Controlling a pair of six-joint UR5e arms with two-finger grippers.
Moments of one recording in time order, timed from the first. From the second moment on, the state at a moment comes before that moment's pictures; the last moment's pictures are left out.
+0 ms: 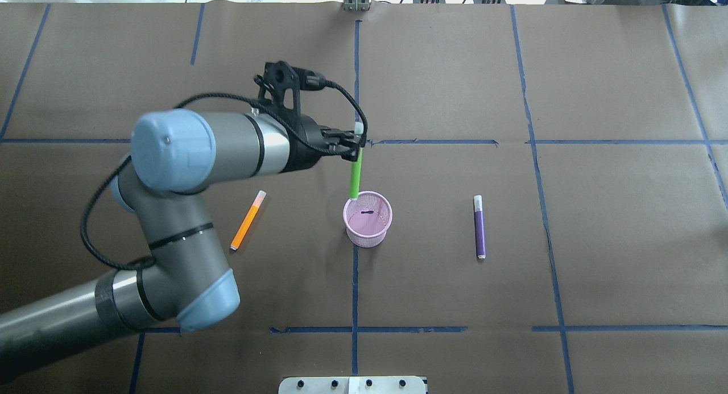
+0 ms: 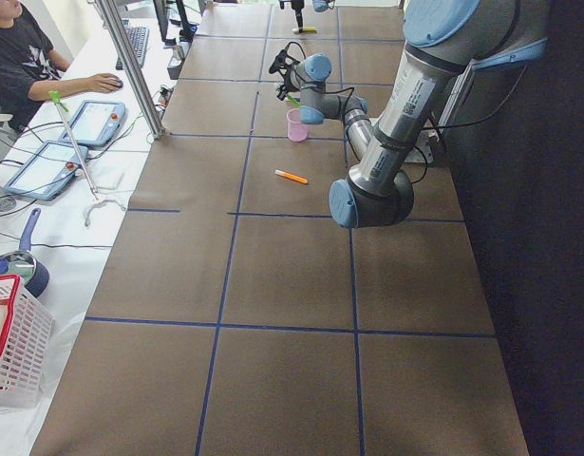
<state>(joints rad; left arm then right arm) -0.47 -2.18 -1.73 -2.37 -1.58 -0.99 1.37 -1.65 1.21 -1.07 2.31 0.07</state>
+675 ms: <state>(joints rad) -0.46 -2.18 -1.60 -2.52 -1.56 -0.98 1.37 -1.65 1.21 -1.07 2.31 0.07</state>
